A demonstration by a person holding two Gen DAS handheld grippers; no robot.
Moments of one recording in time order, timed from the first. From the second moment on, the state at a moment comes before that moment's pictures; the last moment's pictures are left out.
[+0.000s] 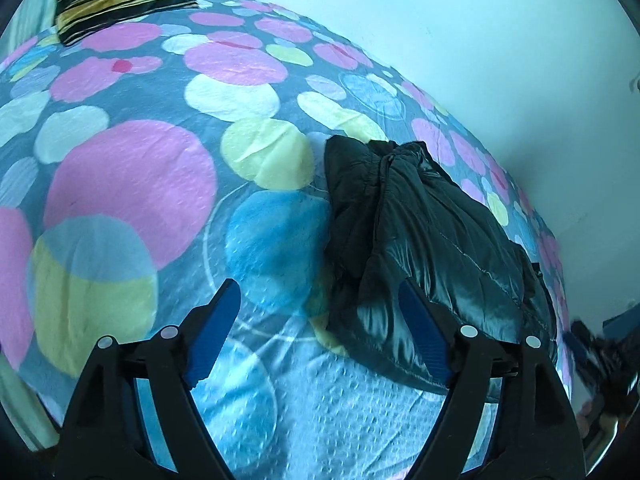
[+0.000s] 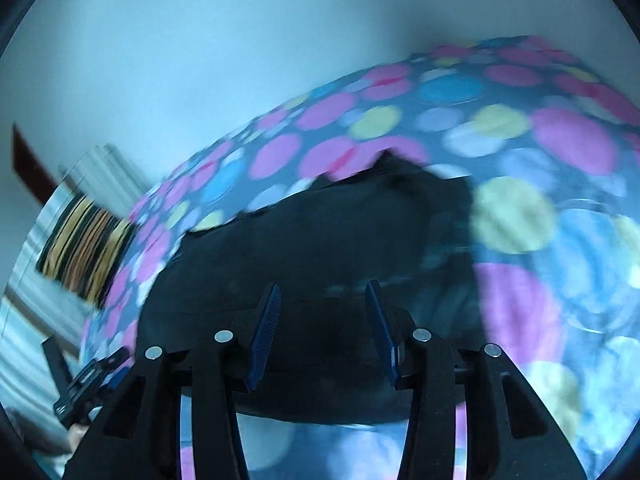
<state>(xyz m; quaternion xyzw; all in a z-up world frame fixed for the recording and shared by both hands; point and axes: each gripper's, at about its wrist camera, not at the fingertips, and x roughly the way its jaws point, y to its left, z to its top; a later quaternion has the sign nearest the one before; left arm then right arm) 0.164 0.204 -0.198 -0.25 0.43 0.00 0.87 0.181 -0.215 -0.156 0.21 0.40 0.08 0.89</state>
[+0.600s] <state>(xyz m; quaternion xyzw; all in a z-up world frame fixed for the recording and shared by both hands) 0.256 0.204 -0.209 -0.24 0.47 -0.10 0.85 0.250 -0.122 -0.226 0.14 0.51 0.11 0.84</state>
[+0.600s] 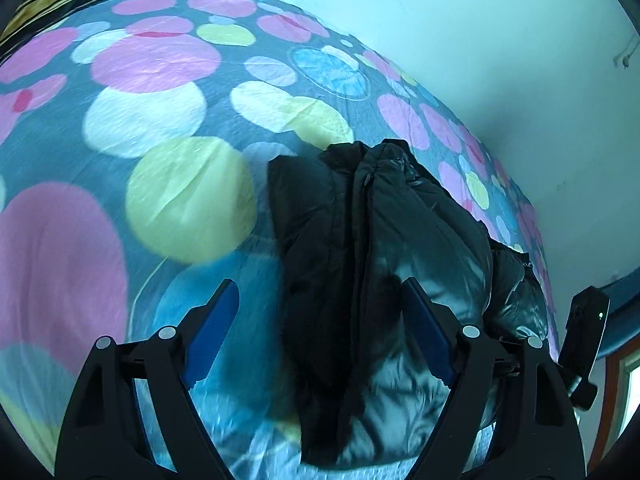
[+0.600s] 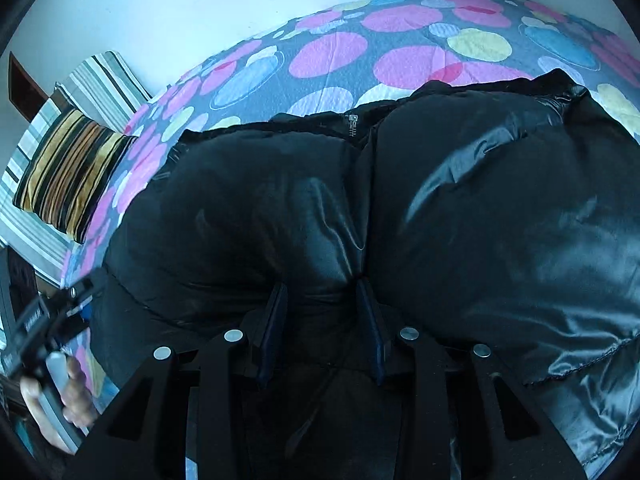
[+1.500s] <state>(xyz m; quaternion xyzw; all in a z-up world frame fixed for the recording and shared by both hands) 0.309 0.155 -0.196 -0.15 0.52 -0.20 0.82 0.251 -0.109 -0.230 0.11 0.49 0.09 0.86</state>
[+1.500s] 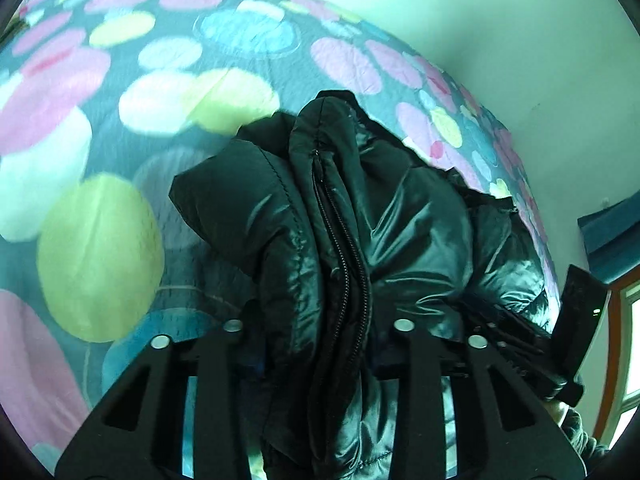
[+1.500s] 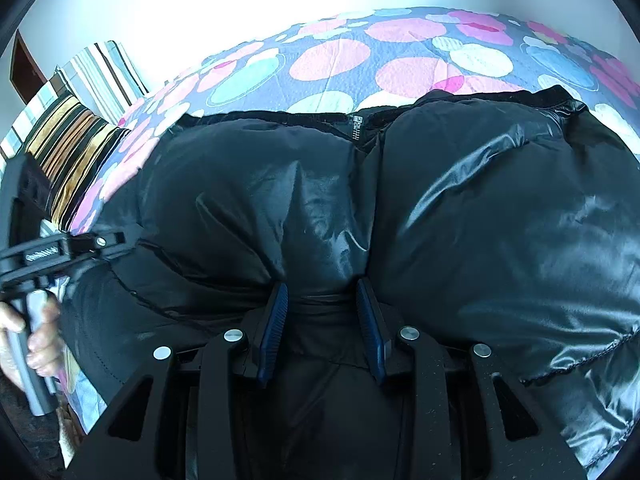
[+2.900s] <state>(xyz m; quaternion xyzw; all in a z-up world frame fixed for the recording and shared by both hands) 0.253 -0.079 -0.069 0.08 0.44 -0.19 0.87 0.169 -0.245 -0.180 0.20 0.42 0.08 0.88</state>
